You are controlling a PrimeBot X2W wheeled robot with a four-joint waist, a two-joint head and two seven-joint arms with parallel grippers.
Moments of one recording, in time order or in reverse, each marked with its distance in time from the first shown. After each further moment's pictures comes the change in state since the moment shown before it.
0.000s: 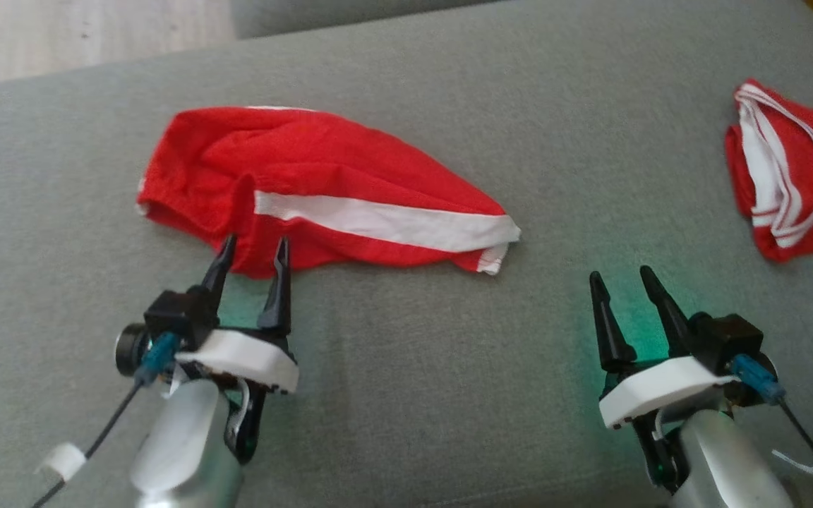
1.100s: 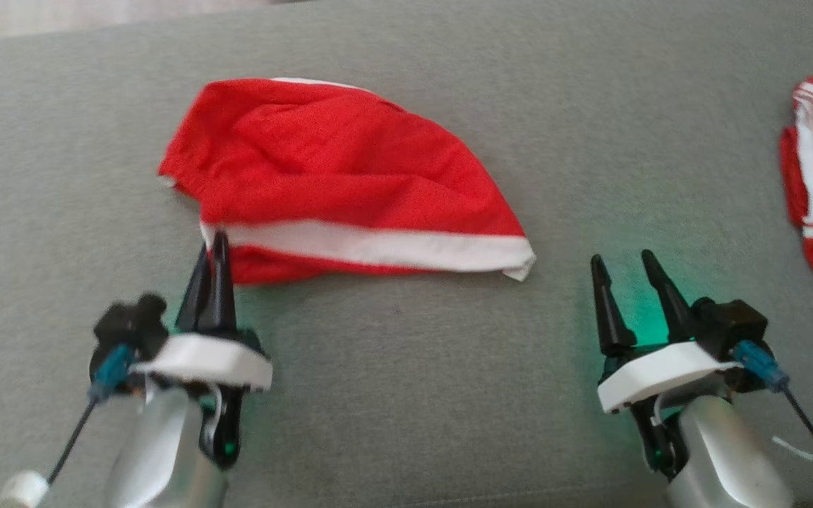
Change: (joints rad) left arm 0.021 0.004 0.090 -0.036 -0.090 -0.008 0.000; right arm -0.033 0.000 0.002 0.000 0.027 0.000 0.000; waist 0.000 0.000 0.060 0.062
